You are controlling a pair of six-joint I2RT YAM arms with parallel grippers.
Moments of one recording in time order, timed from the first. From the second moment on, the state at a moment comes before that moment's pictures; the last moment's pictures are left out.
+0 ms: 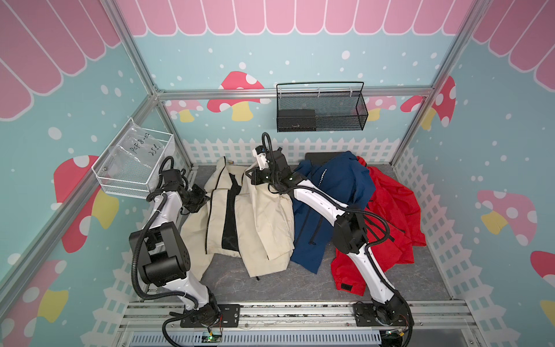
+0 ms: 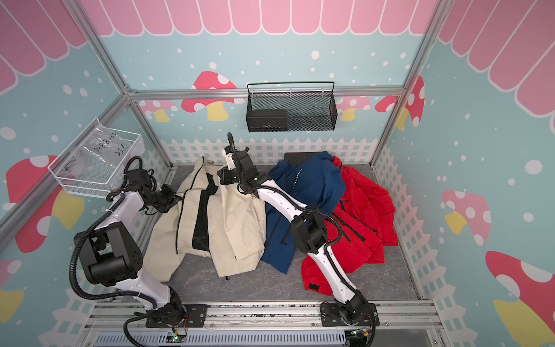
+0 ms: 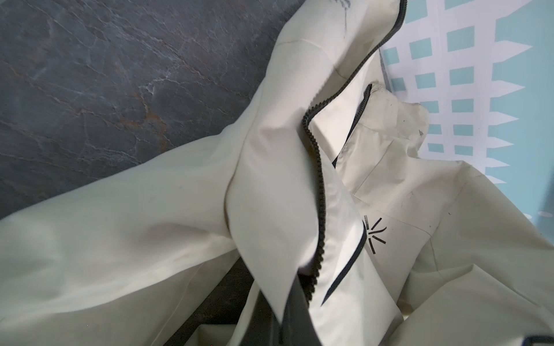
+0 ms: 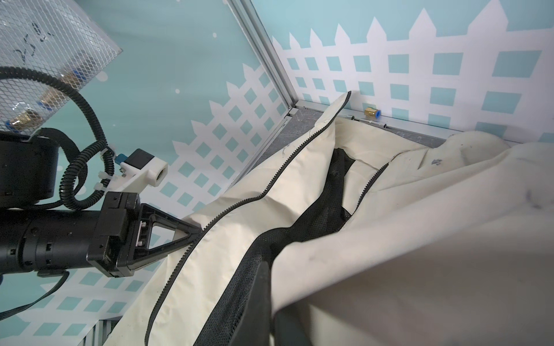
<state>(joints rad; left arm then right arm) 0.38 1.70 1.32 -0.66 0.47 -0.63 0.73 2.43 2.32 -0.24 -0.28 0.41</state>
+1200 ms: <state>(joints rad) 0.35 1.71 1.36 -0.66 0.48 -0.60 0.70 2.20 2.07 -0.27 -0.25 0.30</state>
